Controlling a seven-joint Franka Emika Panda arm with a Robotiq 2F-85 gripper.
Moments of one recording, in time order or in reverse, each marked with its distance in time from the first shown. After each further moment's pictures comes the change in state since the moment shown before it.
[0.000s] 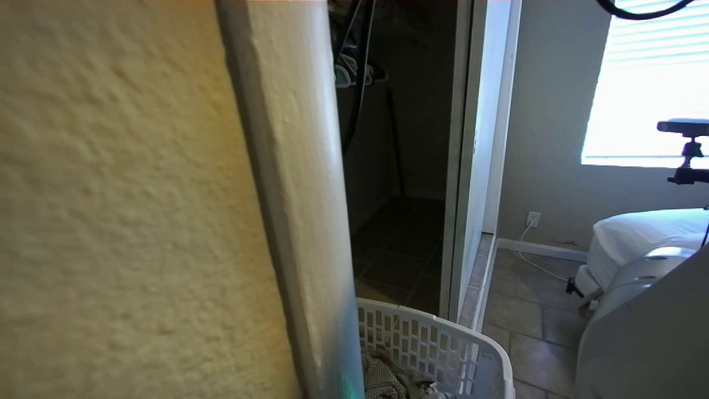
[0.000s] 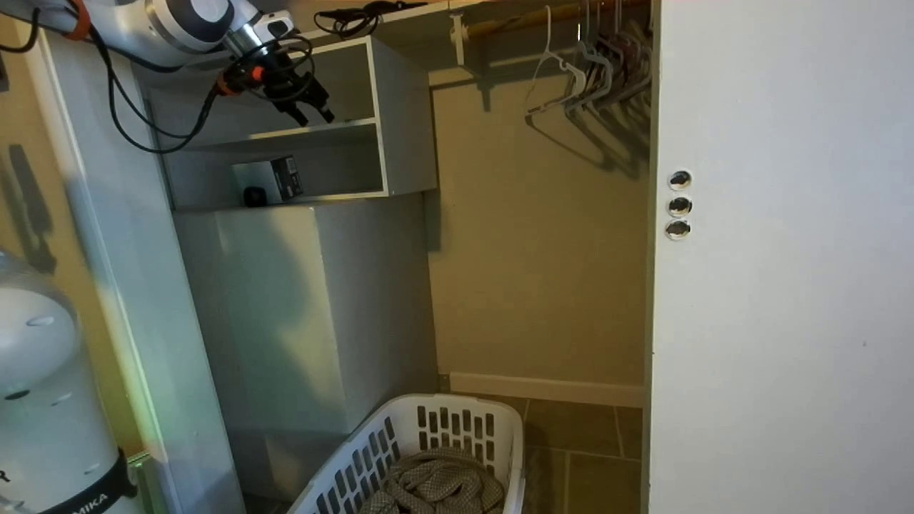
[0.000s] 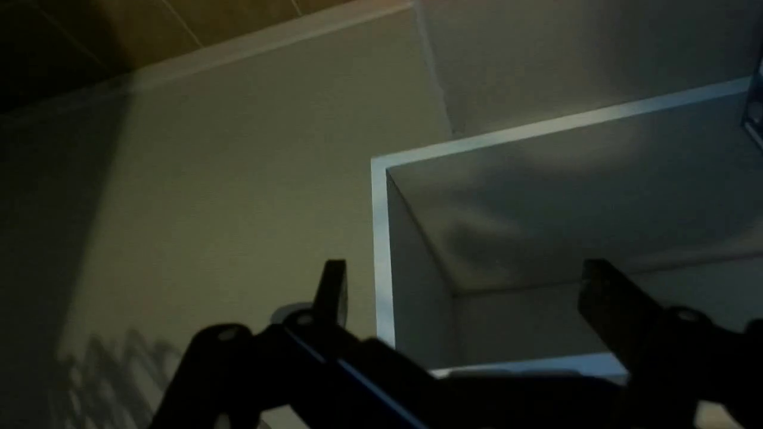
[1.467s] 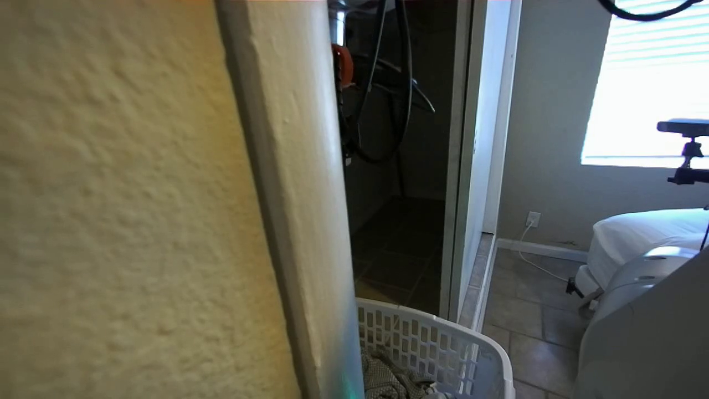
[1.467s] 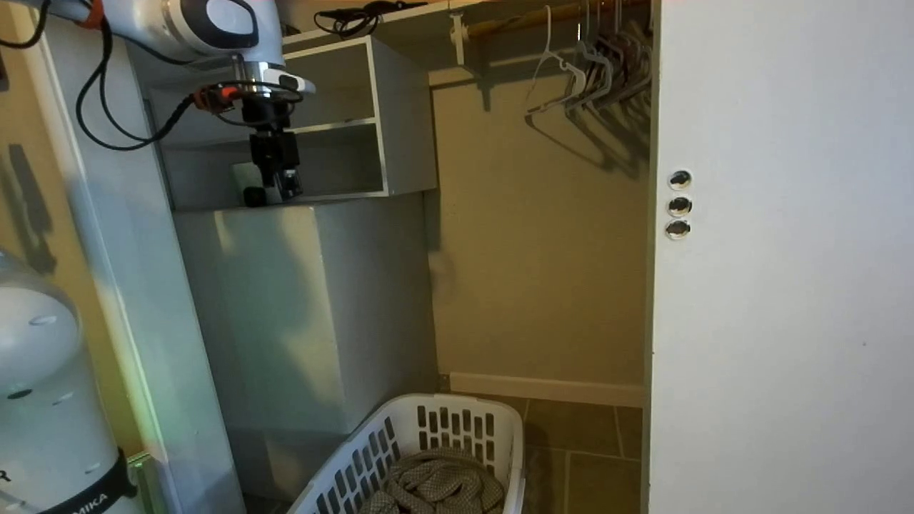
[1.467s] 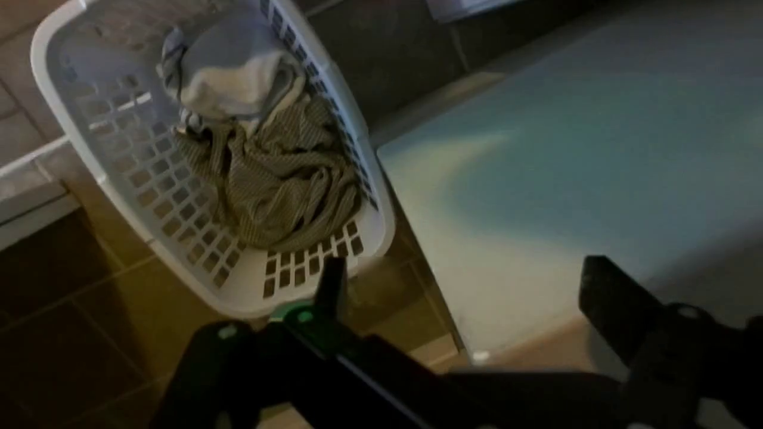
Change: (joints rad) arm 0.014 -0.010 -0.089 -0.050 0.160 -0.659 0.016
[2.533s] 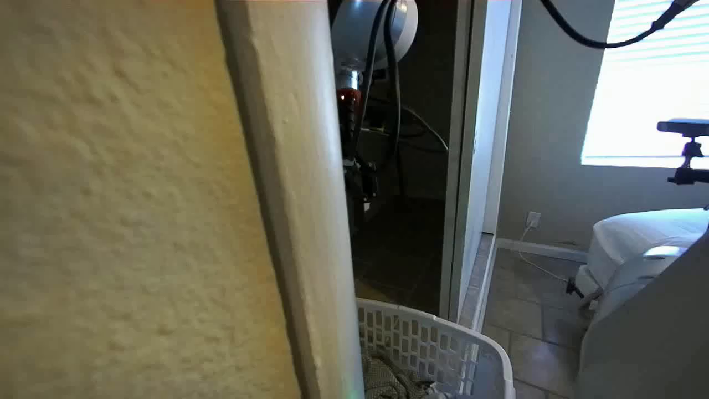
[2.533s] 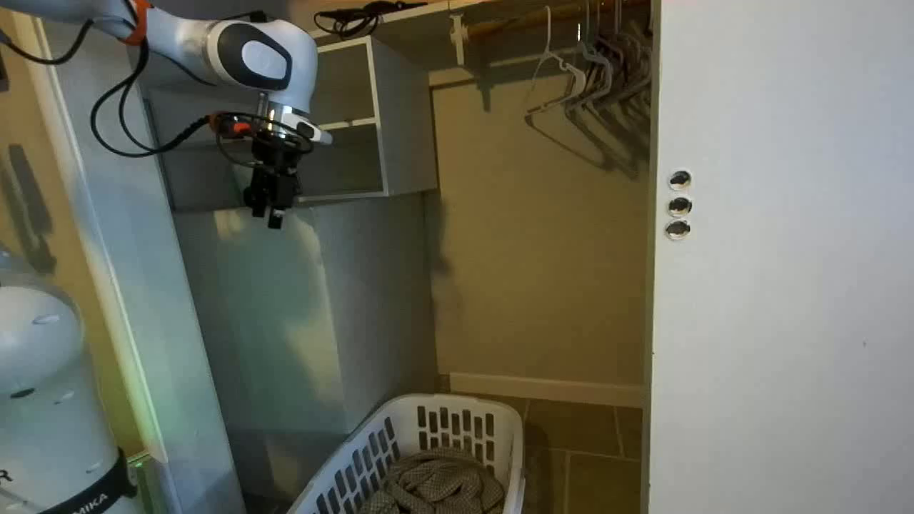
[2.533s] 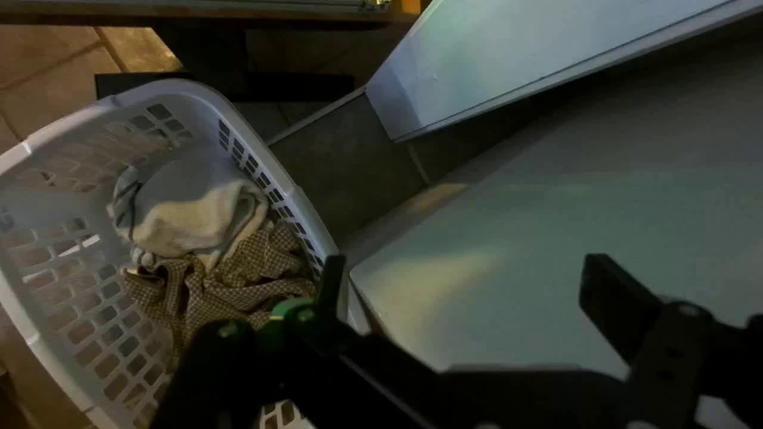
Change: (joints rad) arm 0.015 0.068 -0.085 -0.092 0.141 -0.104 -0.030
